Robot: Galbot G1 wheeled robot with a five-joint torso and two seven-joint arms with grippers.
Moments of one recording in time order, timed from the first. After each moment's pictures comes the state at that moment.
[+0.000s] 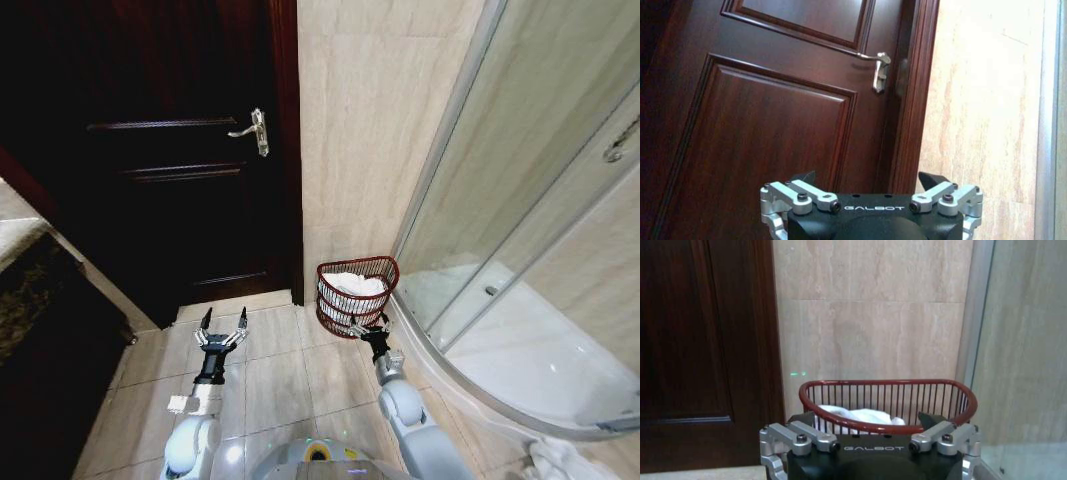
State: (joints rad) left arm 1.56 -1.51 -0.67 -1.86 -0.37 -0.47 0.32; right arm -1.36 1.38 0.34 1.70 0.12 0.09 0.15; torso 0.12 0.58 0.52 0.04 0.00
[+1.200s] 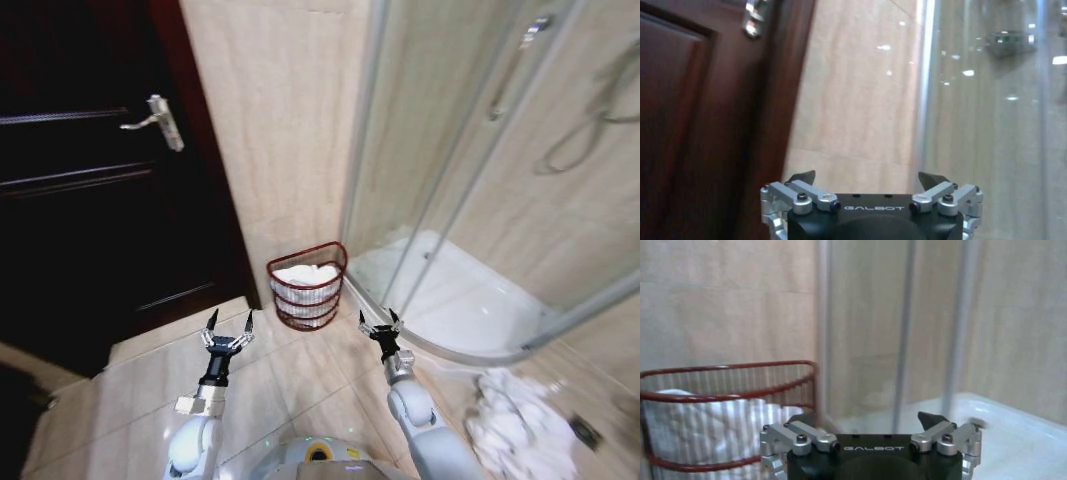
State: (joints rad) left arm 1.54 -1.52 -0.66 -1.82 -0.33 -0.50 0.36; right arm -1.37 1.34 0.37 1.72 0.15 0.11 0.16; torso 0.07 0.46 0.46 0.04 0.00
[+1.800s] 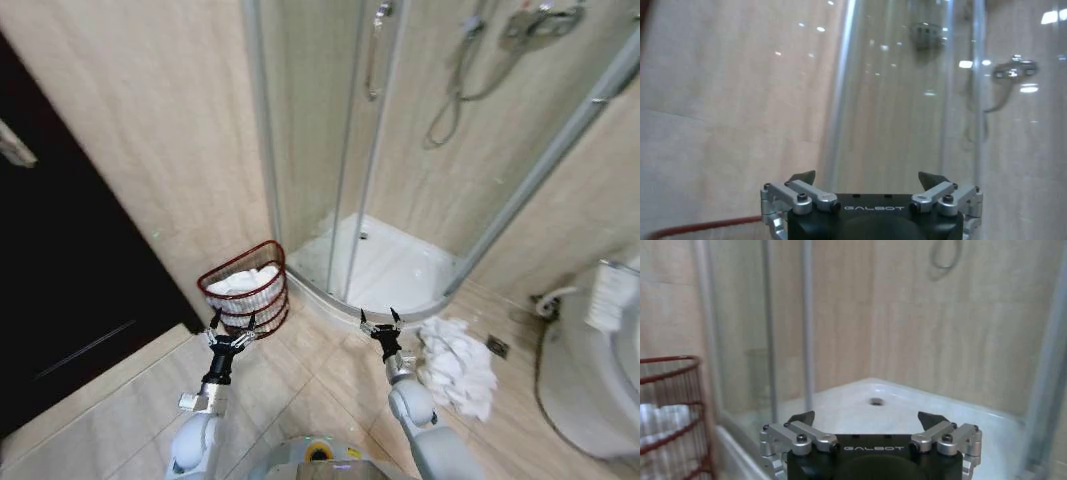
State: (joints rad) left arm 1.52 -1.52 -0.65 -1.80 -0.32 -0.50 0.37; right arm -1.37 1.35 0.38 1.72 0.16 0.11 0.16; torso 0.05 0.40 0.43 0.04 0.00
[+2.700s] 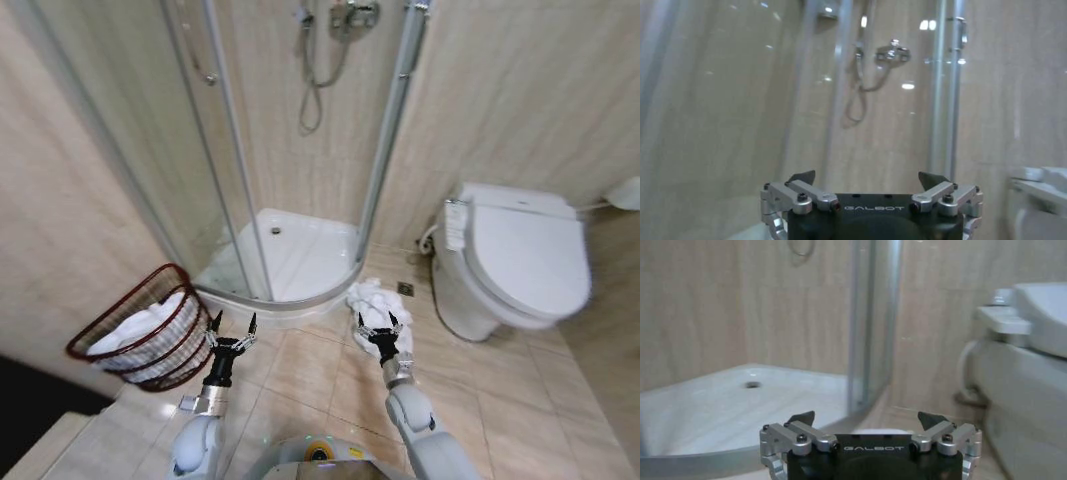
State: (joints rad) left arm 1.53 -1.52 -0.65 -1.79 -0.31 -0.50 0.37; right arm -1.40 1.36 0.37 1.74 0.13 0.09 0.18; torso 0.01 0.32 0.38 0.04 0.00
